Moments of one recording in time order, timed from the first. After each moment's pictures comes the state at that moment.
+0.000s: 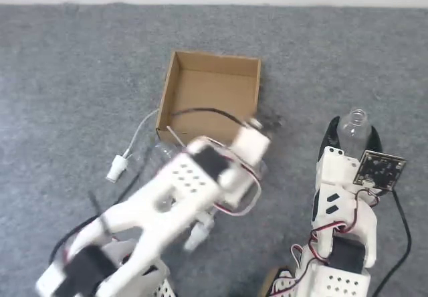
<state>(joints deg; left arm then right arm) 37.5 -20.4 37.1 71.4 11.3 9.1 -103.1 86.2 35.4 -2.1</state>
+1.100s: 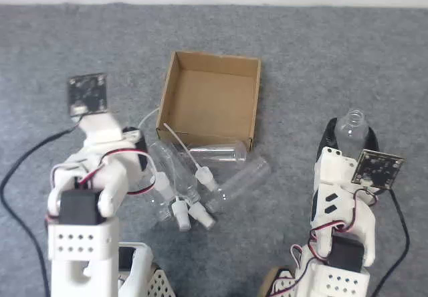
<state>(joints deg) -5.8 -62.7 50.4 70.6 14.4 8.2 -103.1 87.2 35.4 -2.1</state>
